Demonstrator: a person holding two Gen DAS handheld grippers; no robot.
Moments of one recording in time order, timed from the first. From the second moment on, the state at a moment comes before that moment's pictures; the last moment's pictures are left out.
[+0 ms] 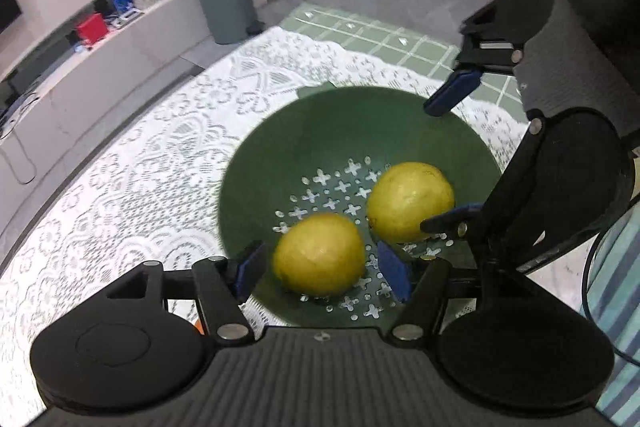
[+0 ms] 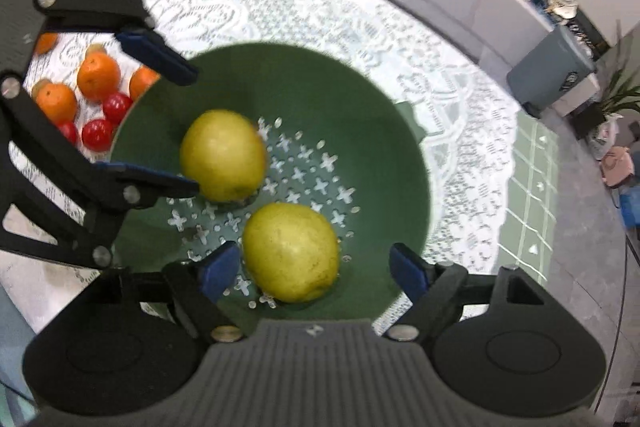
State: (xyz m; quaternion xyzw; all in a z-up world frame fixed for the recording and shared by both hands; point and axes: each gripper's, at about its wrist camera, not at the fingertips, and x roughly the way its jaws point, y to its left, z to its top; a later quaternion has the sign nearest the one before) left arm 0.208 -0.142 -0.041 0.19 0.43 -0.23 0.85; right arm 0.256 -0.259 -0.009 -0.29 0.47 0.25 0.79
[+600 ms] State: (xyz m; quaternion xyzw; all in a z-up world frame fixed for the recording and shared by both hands) left arm 0.131 -0.085 0.002 0.12 0.38 -0.16 0.91; right arm 0.165 -0.243 0.022 -0.17 0.38 0.21 0.88
